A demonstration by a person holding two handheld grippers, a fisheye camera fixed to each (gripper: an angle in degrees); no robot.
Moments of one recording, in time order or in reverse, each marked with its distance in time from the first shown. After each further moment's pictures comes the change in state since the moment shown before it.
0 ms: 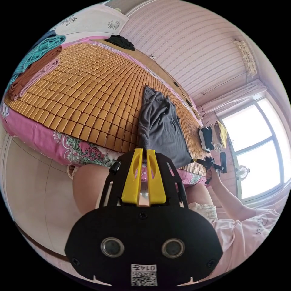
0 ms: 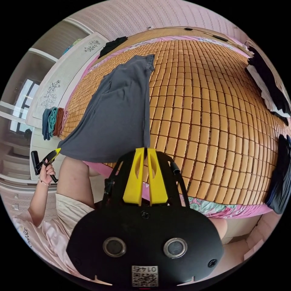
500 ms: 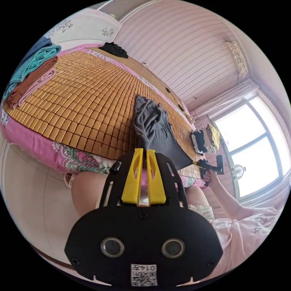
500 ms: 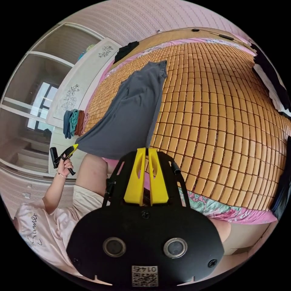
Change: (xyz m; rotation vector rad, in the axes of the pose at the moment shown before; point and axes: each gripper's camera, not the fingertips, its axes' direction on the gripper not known) left arm 0.020 0.025 -0.066 0.102 0.064 0.061; right arm 0.065 0.050 -0.069 0.053 -0.270 -0.069
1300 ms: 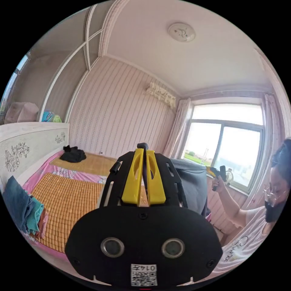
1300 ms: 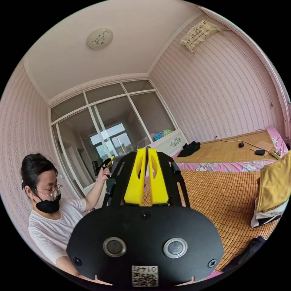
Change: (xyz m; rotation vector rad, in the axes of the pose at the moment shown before) left arm 0.228 -0.114 -0.224 0.554 0.091 0.489; right arm -0.104 0.041 -0.366 0.683 -0.296 -0.471
